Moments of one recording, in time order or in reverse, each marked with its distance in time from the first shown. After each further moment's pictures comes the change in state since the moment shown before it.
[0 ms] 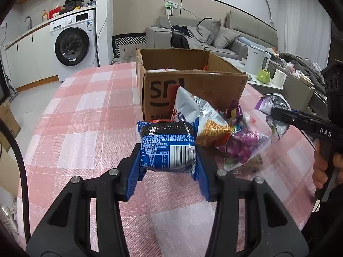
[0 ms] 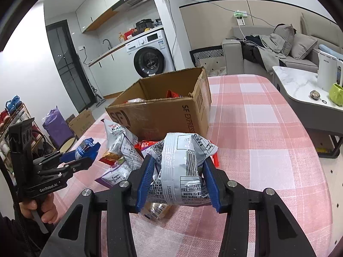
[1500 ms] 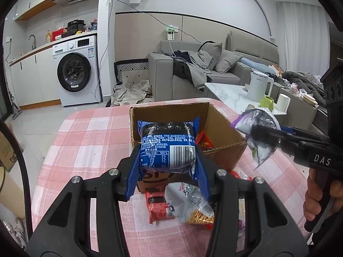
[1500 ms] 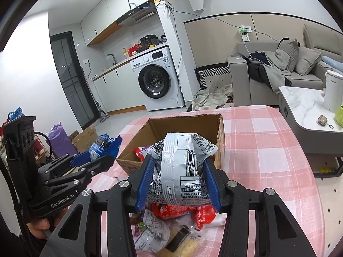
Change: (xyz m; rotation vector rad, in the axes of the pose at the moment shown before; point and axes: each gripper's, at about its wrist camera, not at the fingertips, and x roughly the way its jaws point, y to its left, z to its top) left arm -0.008 -0.032 0.112 0.022 -0.157 0.035; right arm 0.011 0.027 0.090 0.001 -0.098 0.027
